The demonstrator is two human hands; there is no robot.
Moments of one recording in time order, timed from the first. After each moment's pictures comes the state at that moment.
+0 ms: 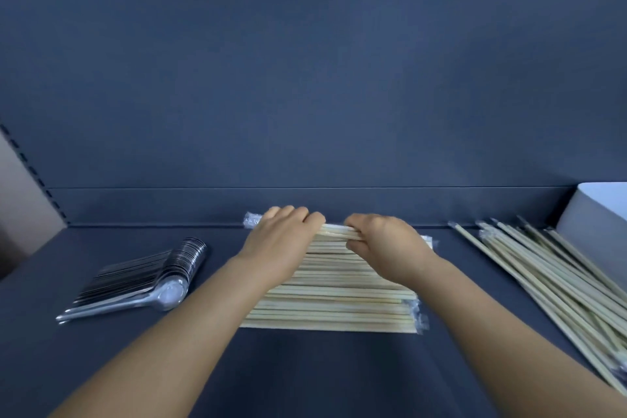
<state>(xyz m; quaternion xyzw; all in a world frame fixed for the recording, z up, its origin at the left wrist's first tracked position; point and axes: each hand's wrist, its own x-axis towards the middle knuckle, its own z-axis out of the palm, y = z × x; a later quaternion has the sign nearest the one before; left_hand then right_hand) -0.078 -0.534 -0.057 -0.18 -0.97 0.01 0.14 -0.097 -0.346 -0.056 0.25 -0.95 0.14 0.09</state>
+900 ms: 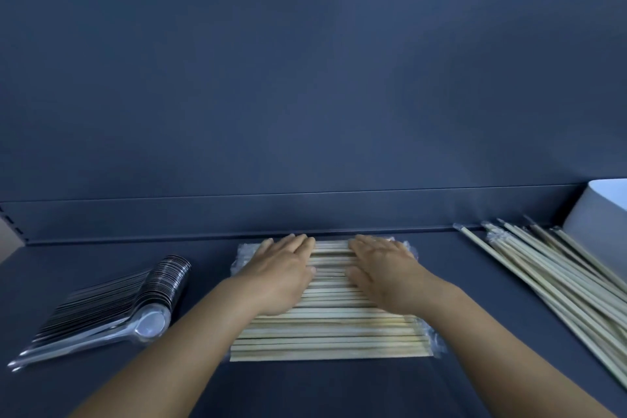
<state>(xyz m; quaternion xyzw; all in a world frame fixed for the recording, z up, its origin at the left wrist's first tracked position) -0.106 -0.550 -0.097 -0.17 -0.98 -0.05 -0.11 -0.112 -0.352 -0.086 0.18 -0.98 0.07 -0.10</state>
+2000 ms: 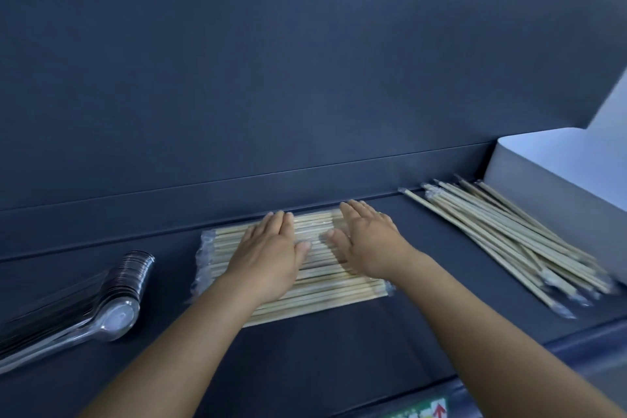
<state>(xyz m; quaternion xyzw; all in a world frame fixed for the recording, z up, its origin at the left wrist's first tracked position) -0.078 -0.518 -0.092 -0.15 -0.98 -0.08 -0.04 -0.077 -0.340 -0.086 0.07 -0.99 0.14 -0.01</state>
